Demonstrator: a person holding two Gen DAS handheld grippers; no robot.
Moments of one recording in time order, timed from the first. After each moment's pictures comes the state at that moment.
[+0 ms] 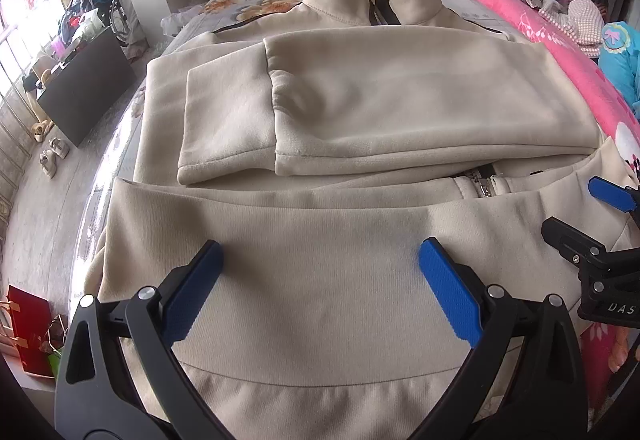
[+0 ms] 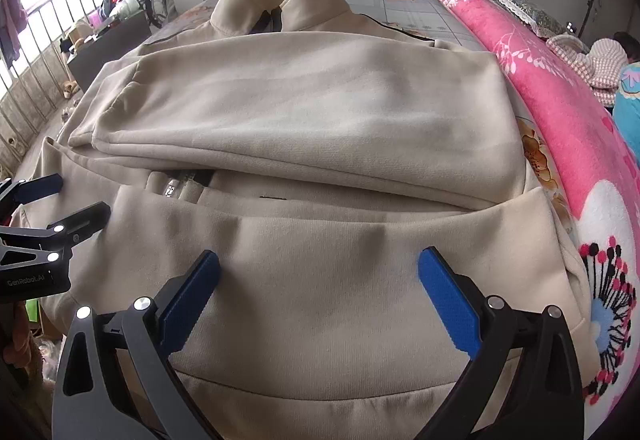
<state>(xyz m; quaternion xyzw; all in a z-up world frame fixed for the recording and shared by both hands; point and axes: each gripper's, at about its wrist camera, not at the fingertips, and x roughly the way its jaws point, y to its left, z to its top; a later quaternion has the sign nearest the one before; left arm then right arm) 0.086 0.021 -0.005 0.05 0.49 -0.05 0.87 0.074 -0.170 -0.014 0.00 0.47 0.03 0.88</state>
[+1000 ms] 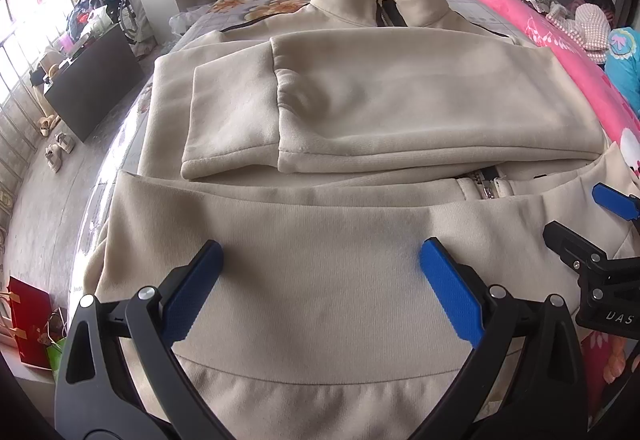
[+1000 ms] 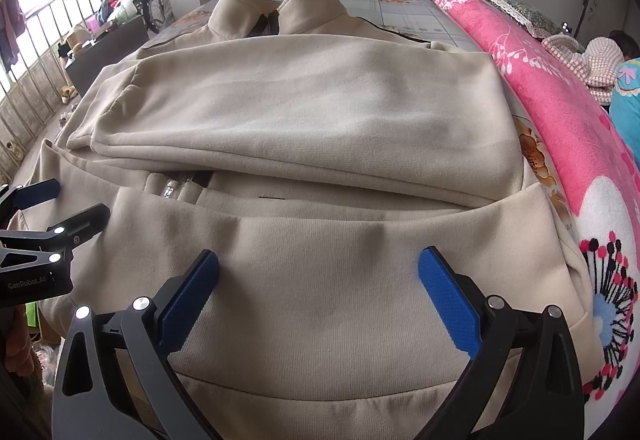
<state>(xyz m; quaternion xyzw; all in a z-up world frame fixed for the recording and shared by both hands) 0.084 0.019 -0.007 0.05 0.48 -0.03 0.88 0.071 -0.168 -0.015 0.00 0.46 0.03 0.89</state>
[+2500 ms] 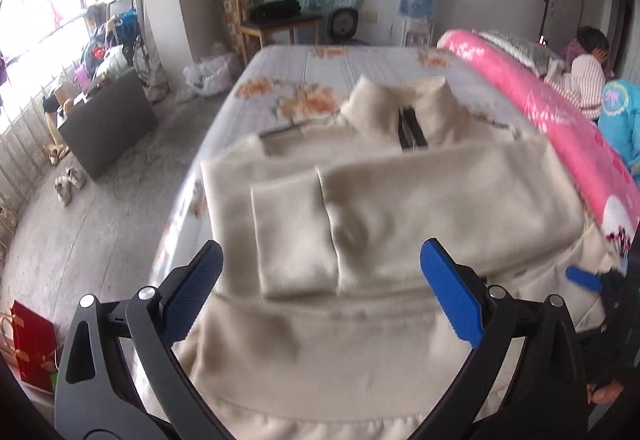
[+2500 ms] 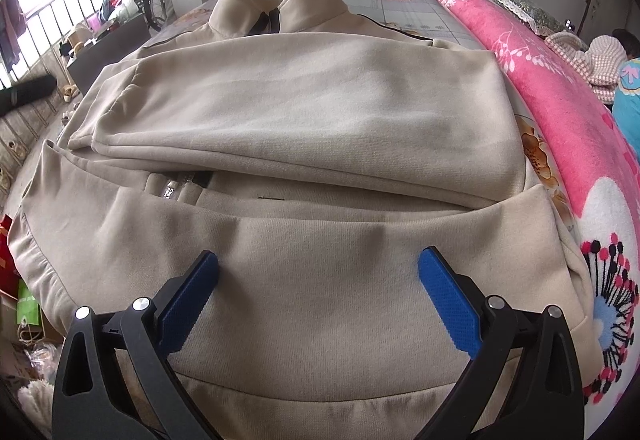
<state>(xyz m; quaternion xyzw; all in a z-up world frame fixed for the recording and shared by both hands) 0.114 0.048 0.089 0.04 0.39 -0.03 0.92 0.073 -0.168 -0.013 0.01 0.47 0.03 0.88</state>
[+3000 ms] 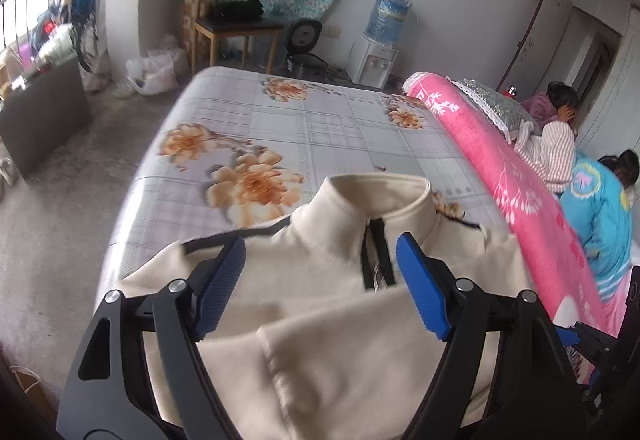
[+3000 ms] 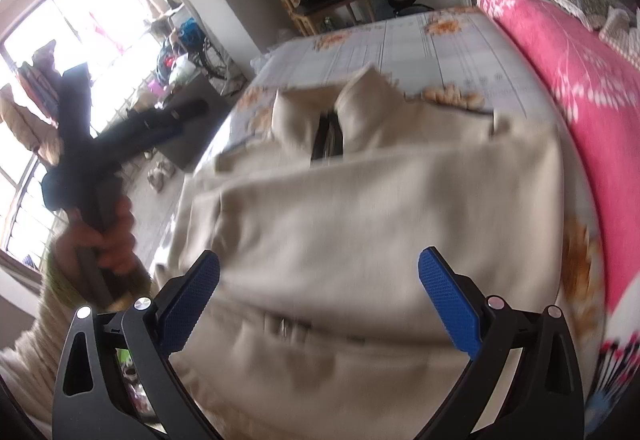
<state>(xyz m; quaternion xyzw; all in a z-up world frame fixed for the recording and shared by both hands) 0.279 0.047 0.112 -0.07 0.40 -0.14 0.91 0.167 -0.200 0.084 0.17 0.44 0.17 0.87</state>
